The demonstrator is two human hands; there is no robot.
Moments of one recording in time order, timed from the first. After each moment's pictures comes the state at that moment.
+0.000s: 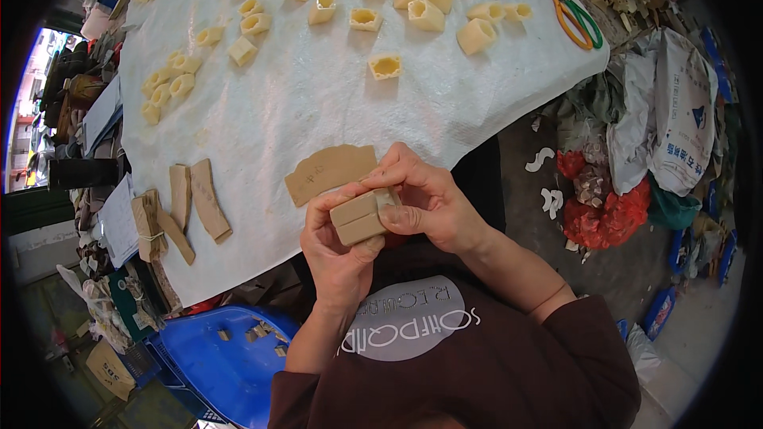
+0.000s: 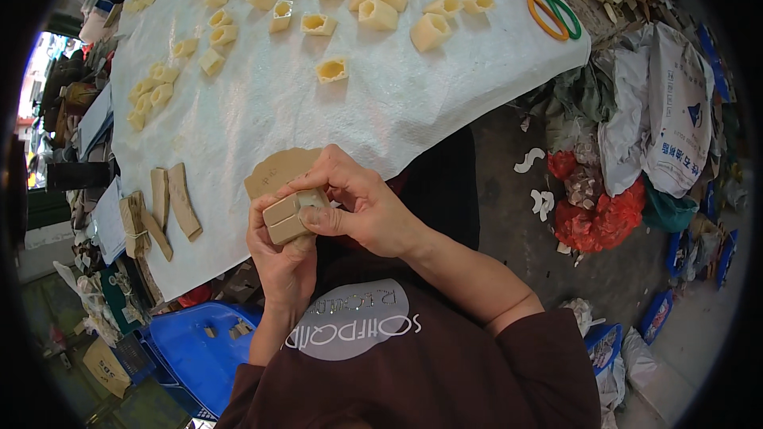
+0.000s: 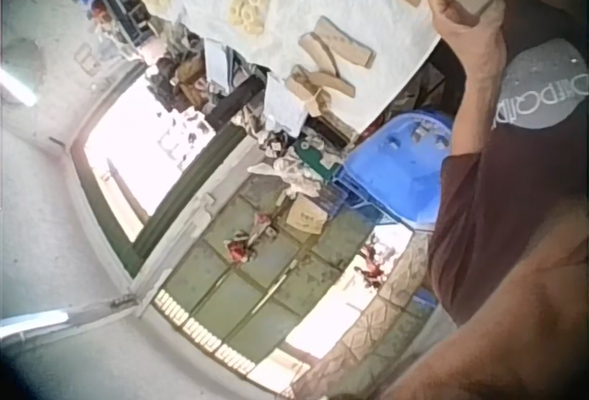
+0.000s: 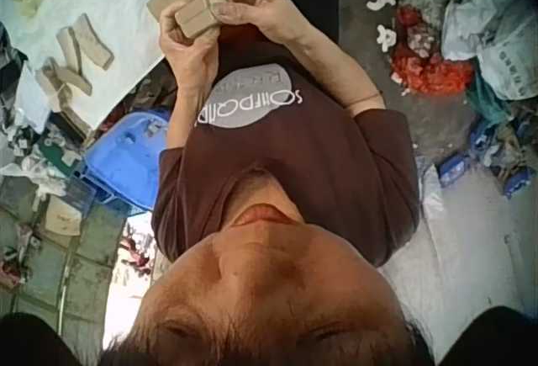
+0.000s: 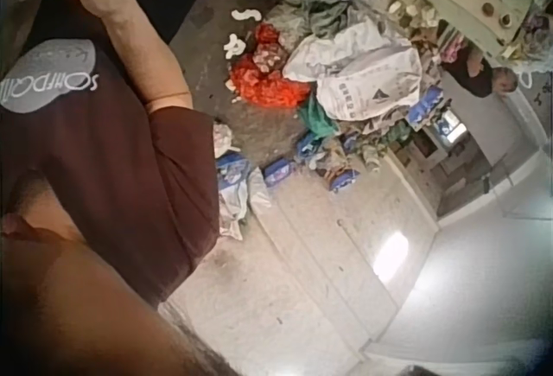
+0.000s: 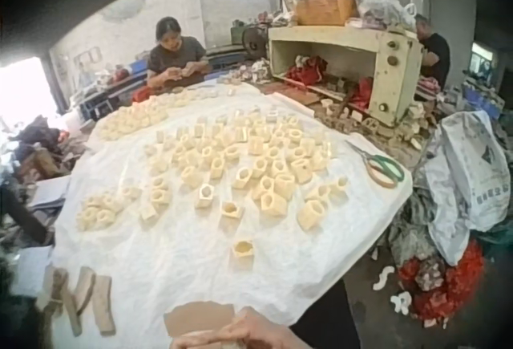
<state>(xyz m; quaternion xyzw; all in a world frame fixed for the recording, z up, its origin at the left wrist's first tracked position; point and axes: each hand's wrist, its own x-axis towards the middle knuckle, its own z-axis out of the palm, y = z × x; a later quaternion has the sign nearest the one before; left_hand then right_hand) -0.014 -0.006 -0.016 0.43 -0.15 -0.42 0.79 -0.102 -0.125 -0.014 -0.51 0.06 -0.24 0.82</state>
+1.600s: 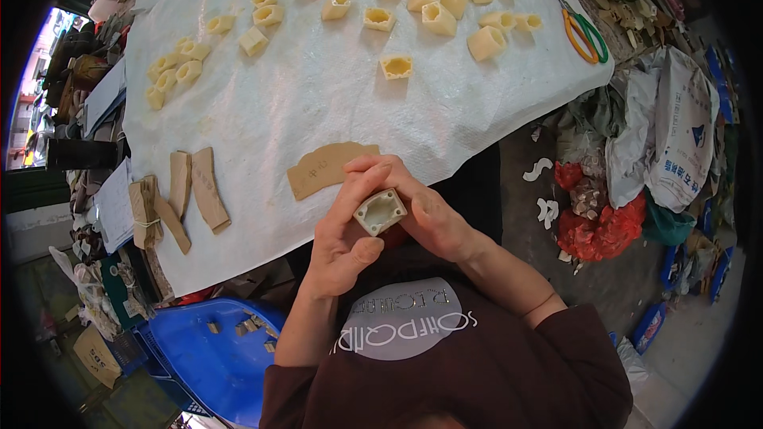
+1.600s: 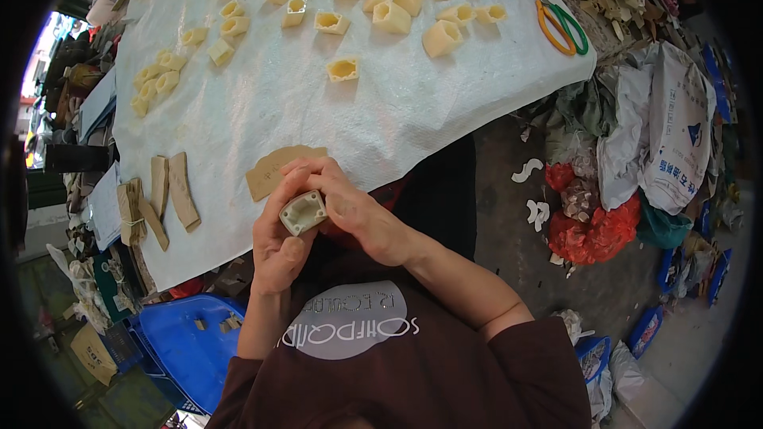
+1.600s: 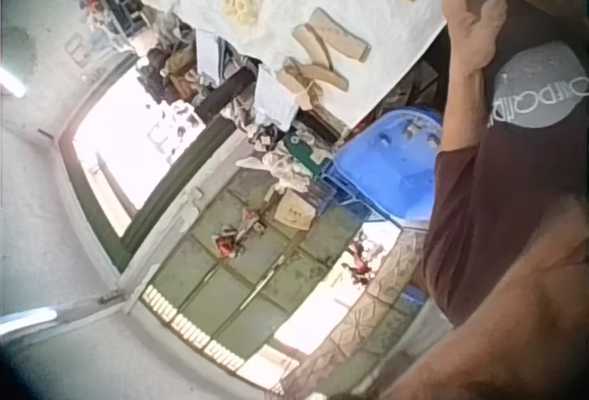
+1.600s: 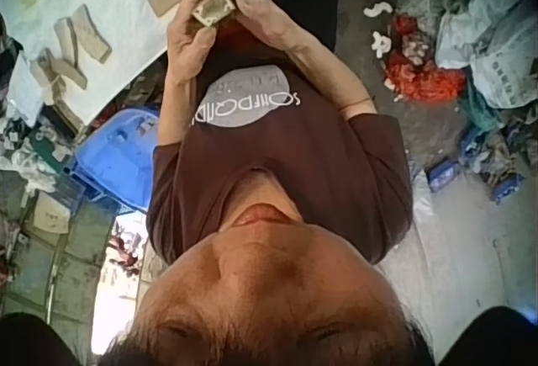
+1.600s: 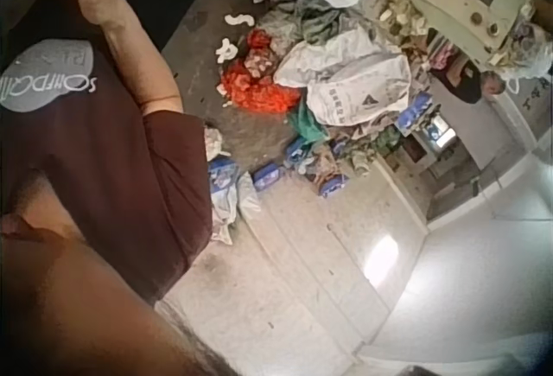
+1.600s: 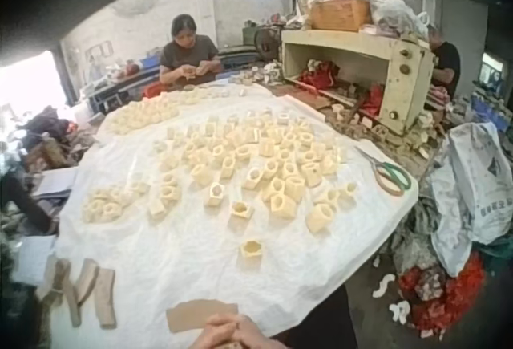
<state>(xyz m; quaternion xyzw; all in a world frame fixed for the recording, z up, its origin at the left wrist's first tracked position) 0.001 -0.013 -0.012 0.45 -0.36 -0.44 0.69 -0.099 -0.116 -0.024 -0.48 0.01 -0.20 0.85</state>
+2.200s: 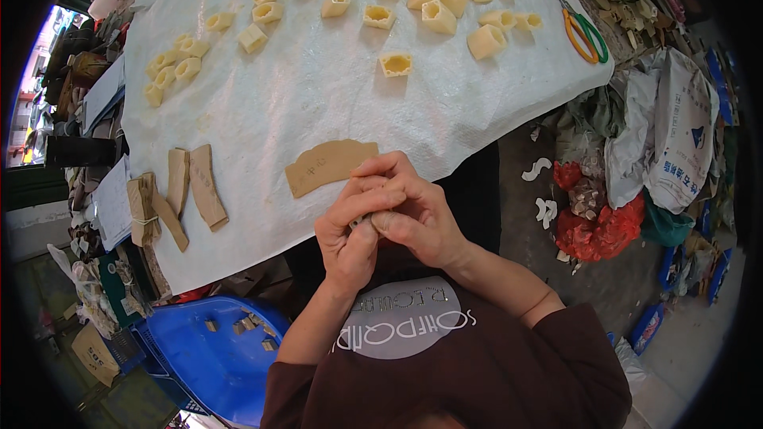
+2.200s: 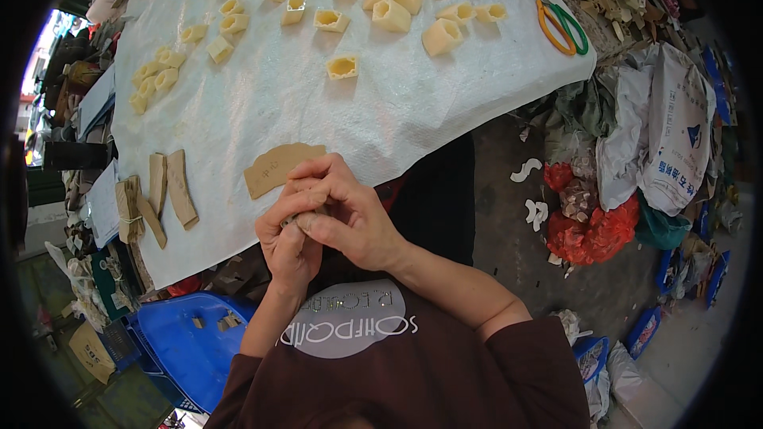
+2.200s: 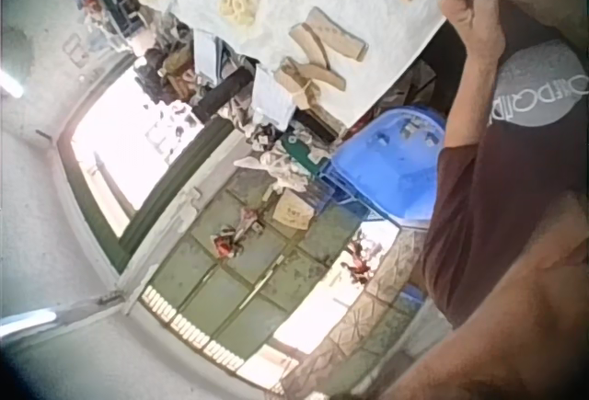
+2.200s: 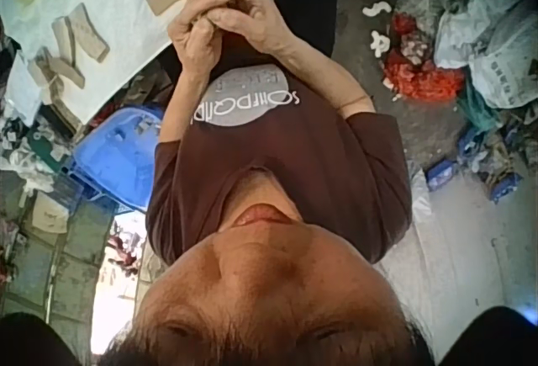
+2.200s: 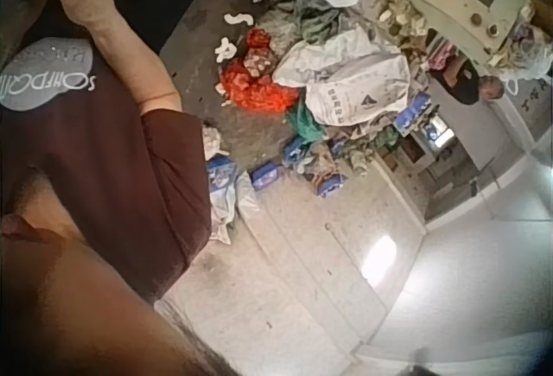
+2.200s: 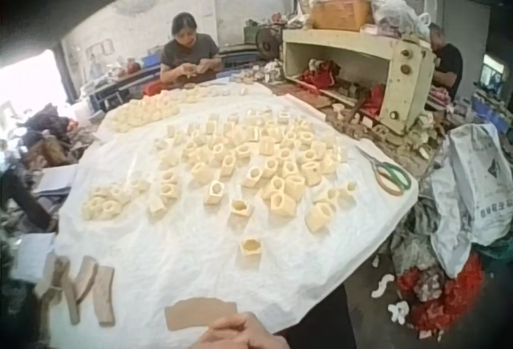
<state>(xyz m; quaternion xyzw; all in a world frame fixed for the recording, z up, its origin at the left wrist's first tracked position) -0.011 -0.019 -0.027 0.42 -0.33 -0.36 0.76 -0.097 -0.107 -0.033 -0.55 0.05 -0.28 0.79</state>
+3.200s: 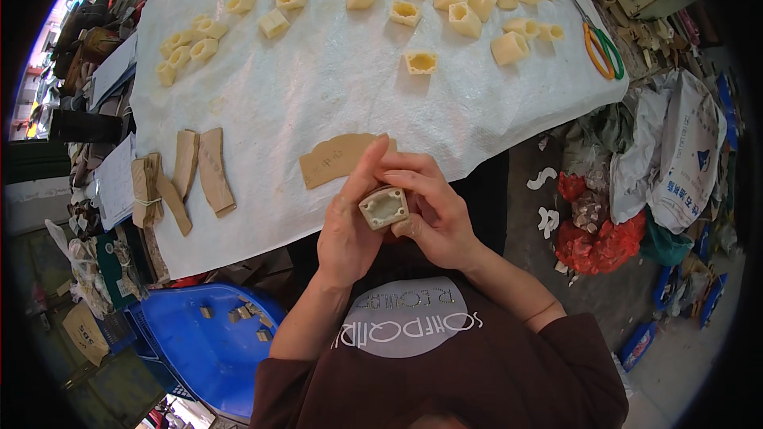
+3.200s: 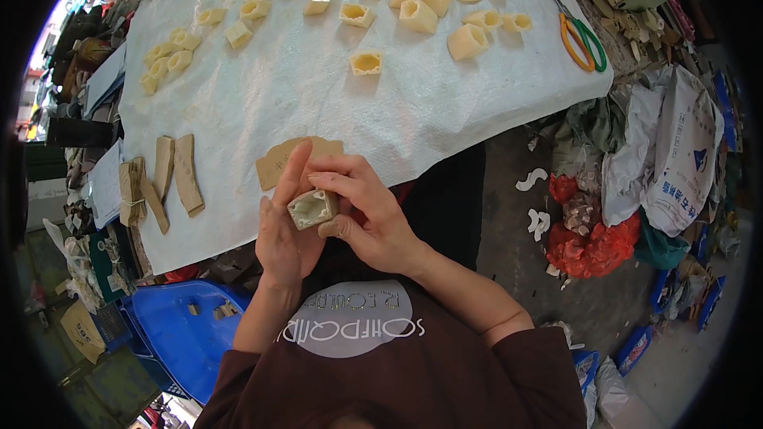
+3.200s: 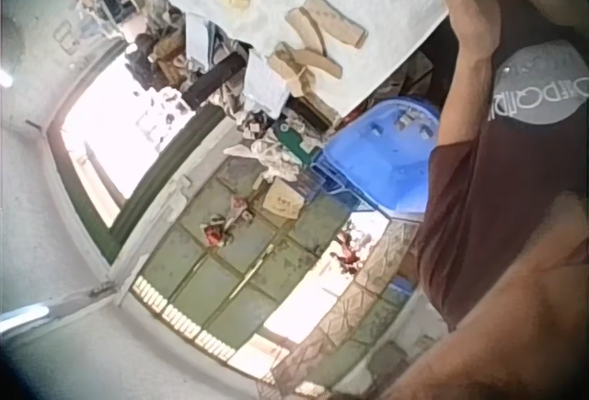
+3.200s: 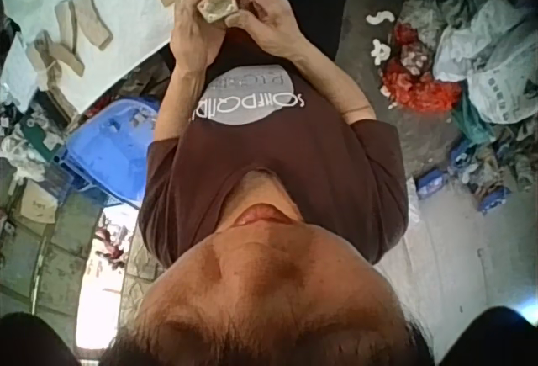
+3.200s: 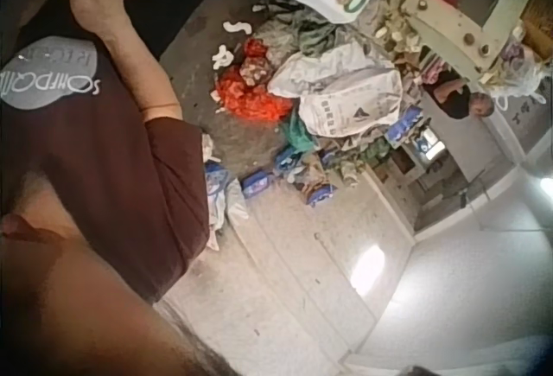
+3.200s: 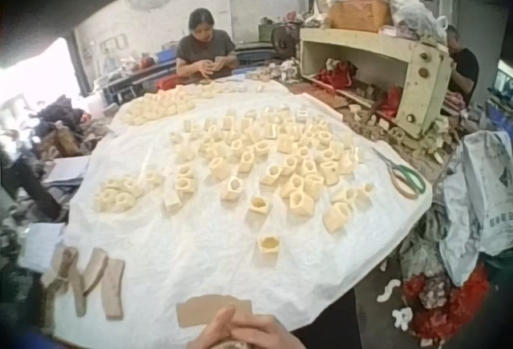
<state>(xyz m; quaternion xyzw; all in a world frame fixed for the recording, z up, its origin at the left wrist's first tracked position) -0.006 -0.016 -0.007 0.40 -0.17 -0.49 0.75 -0.098 -0.104 -0.030 -0.64 0.07 -0.31 0.70</state>
